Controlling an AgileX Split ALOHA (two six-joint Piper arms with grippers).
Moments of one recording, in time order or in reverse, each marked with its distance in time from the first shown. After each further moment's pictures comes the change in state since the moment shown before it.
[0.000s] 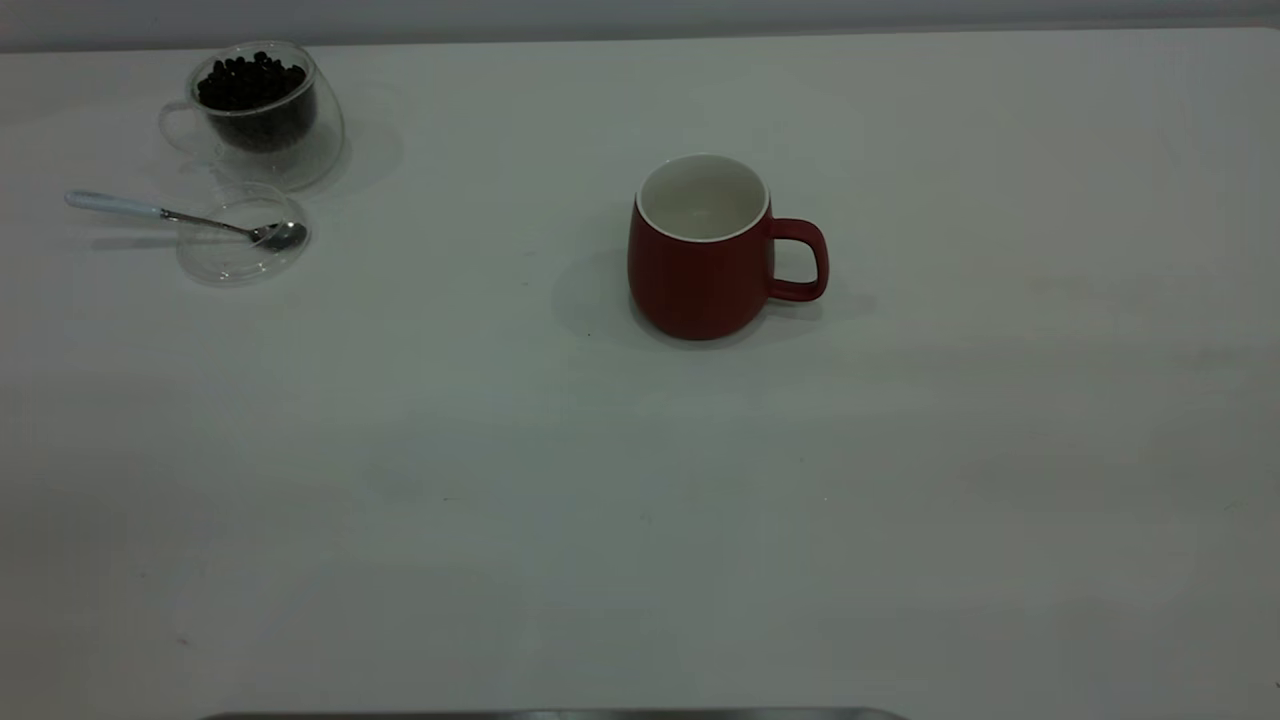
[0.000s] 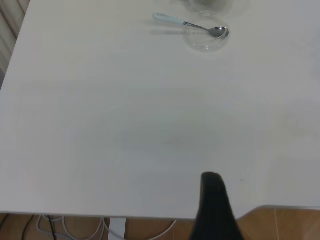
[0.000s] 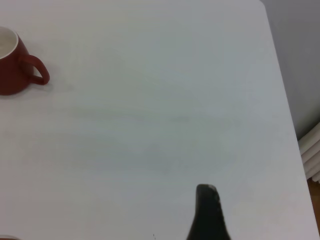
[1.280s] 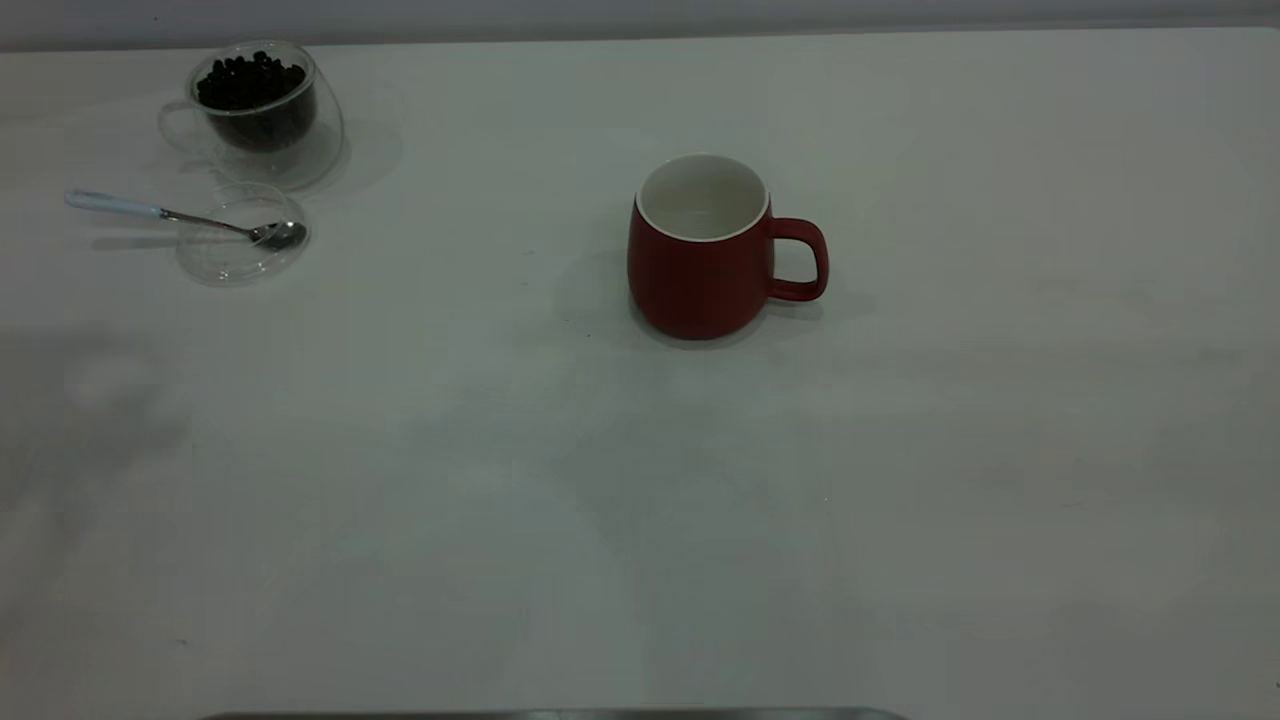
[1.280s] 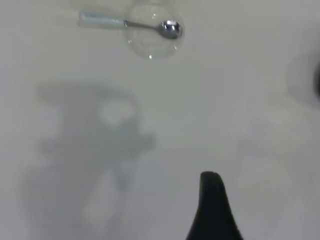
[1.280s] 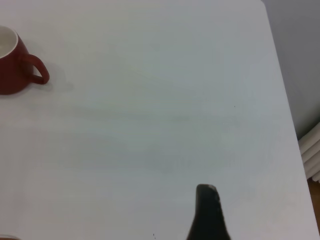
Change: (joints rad) left arm 0.126 1.435 -0.702 -0.304 -0.235 0.158; right arm 0.000 0.000 0.001 0.000 0.000 -0.001
